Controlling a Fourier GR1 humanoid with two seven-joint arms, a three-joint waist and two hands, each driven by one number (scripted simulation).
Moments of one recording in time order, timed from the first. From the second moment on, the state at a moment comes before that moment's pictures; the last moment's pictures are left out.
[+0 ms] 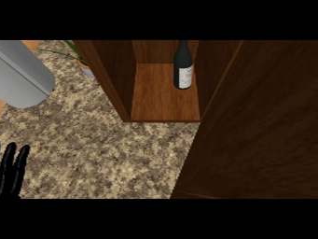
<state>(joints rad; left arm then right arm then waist) 0.38 0.70 -0.43 -2.12 0.75 0.43 -0.64 0.13 0.00 0.60 -2.43 -0.19 0.28 0.73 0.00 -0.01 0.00</state>
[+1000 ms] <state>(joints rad) 0.43 0.80 -0.14 -2.05 0.93 0.18 -0.57 -0.05 -0.07 0.82 -2.41 0.09 -0.09 0.67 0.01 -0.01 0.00</state>
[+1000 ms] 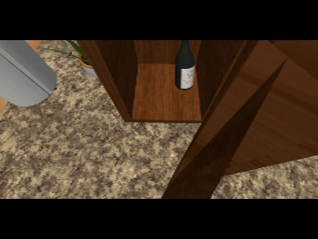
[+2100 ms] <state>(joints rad) 0.34 0.73 -0.15 -2.02 0.92 0.16 -0.49 -0.91 -0.02 0.68 -1.90 -0.17 -0.49 0.68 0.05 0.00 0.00</state>
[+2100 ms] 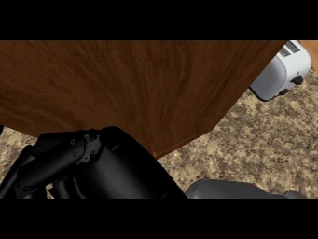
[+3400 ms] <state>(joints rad) 0.27 0.65 -0.09 -1.99 0.86 0.15 -0.41 -1.22 -0.01 0.36 -1.15 -0.22 -0.19 0.24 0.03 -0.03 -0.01</state>
